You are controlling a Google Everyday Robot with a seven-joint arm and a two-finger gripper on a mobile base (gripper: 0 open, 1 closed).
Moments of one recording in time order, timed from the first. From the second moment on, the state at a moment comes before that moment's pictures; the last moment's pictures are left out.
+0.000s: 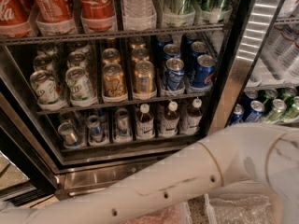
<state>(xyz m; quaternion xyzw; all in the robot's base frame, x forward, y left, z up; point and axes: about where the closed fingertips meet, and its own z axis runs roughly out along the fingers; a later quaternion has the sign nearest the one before) 0.258 0.392 0.810 -0.38 0.65 0.52 0.41</state>
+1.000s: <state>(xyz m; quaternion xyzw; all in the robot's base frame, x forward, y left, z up) 0.316 0.314 0.777 -0.19 0.79 0.31 0.49</state>
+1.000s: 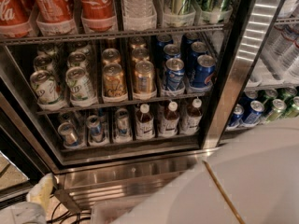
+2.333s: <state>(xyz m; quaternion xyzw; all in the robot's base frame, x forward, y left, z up) 0.390 0.244 0.803 -0.11 0.76 0.23 0.59</state>
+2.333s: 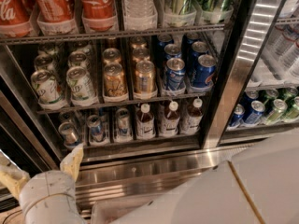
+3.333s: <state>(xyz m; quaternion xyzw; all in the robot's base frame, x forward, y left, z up) 0.471 0.208 0.815 -0.08 0.74 0.20 0.64</state>
